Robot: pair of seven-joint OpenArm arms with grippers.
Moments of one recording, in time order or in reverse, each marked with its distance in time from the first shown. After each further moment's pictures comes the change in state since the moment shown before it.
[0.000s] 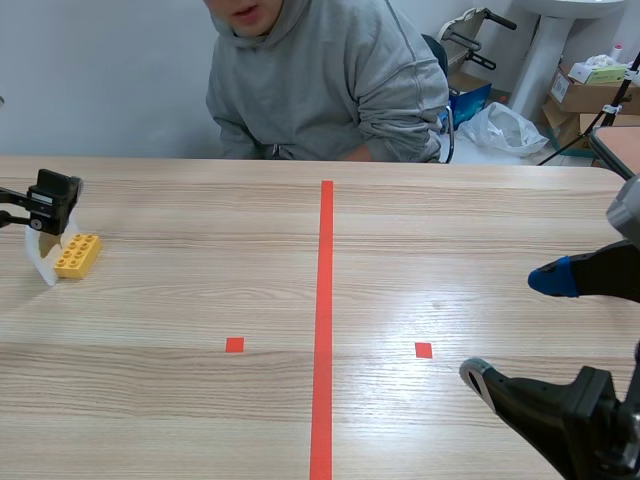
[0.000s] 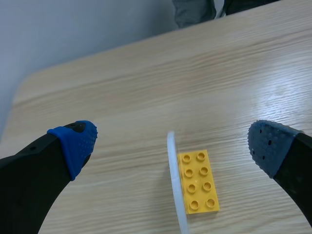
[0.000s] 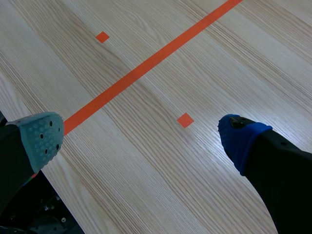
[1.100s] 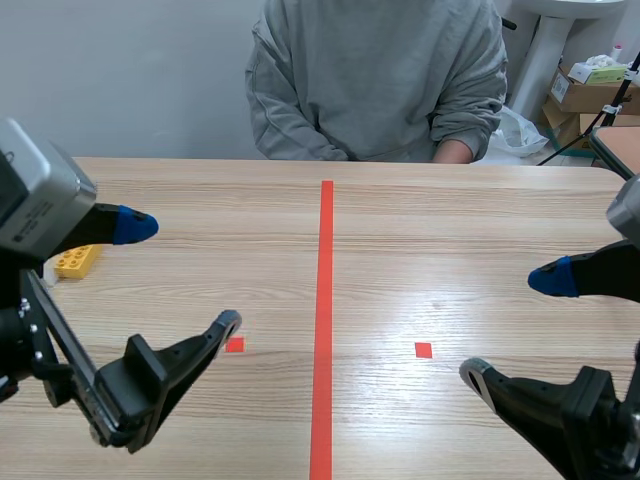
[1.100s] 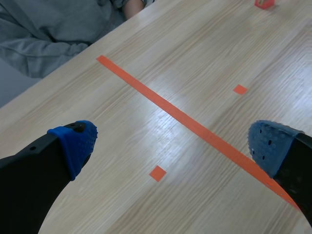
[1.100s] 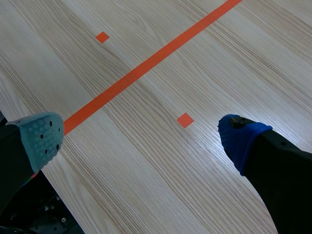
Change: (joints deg) left arm 49.3 -3.7 -0.2 60.1 3.5 -1.7 -0.7; right arm 0.0 0.0 0.0 0.0 0.0 0.0 0.0
